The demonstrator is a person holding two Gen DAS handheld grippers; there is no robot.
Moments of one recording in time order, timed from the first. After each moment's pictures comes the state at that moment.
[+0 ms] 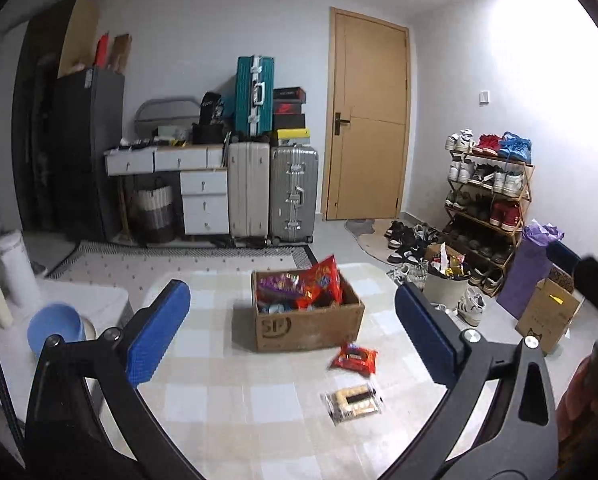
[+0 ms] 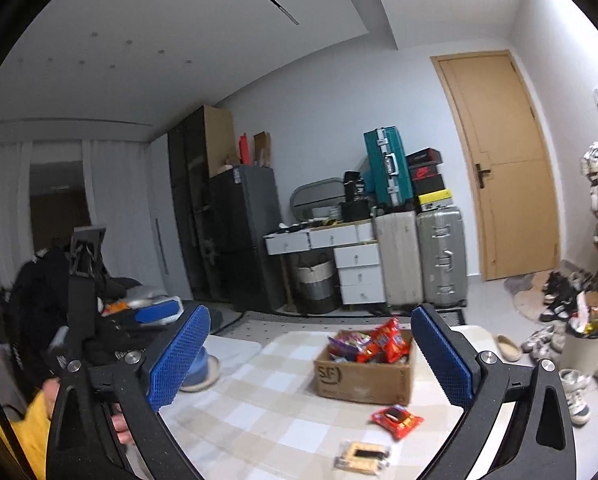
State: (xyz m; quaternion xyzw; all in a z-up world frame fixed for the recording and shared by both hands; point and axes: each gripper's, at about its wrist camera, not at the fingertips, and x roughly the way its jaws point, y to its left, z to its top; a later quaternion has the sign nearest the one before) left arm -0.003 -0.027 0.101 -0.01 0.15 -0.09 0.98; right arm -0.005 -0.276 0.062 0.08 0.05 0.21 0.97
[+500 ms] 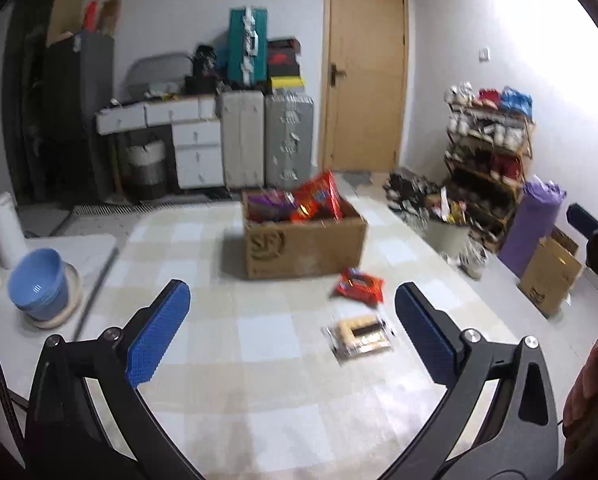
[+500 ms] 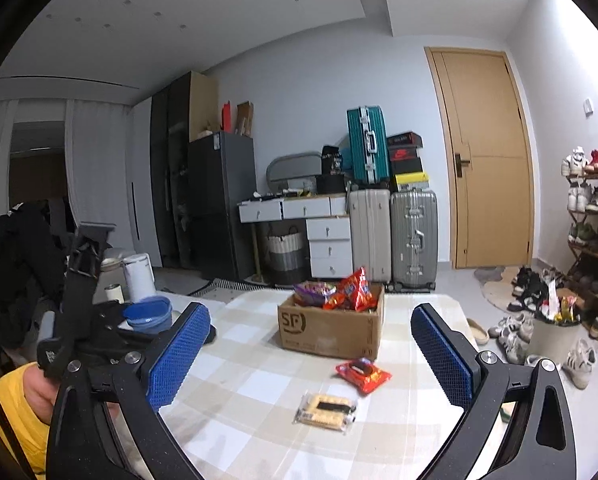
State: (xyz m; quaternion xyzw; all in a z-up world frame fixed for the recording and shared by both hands) left arm 0.027 -0.043 -0.042 0.01 0.24 -0.10 0.97; right arm -0.001 -0.276 -0.017 0.03 0.10 0.16 0.98
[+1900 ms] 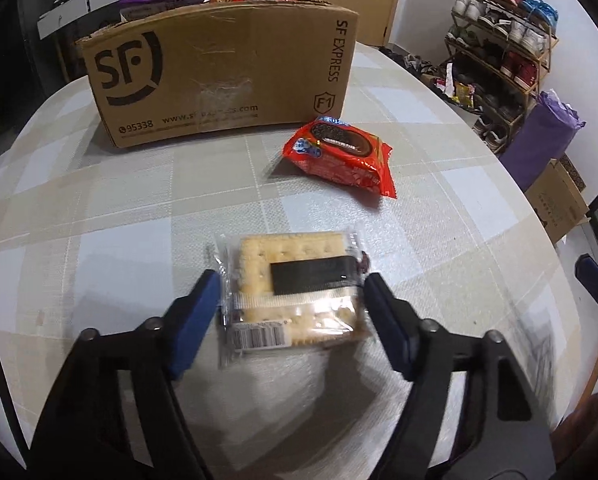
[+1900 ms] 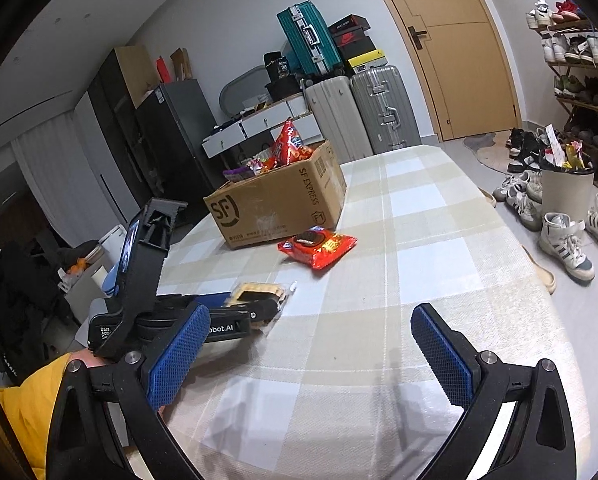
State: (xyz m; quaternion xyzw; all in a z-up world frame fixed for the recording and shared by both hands) left arm 0.268 -0.169 -0.239 0.03 0.46 -0.13 0.88; right arm 0.097 -0.345 -0.175 0.16 0.28 0.15 0.94
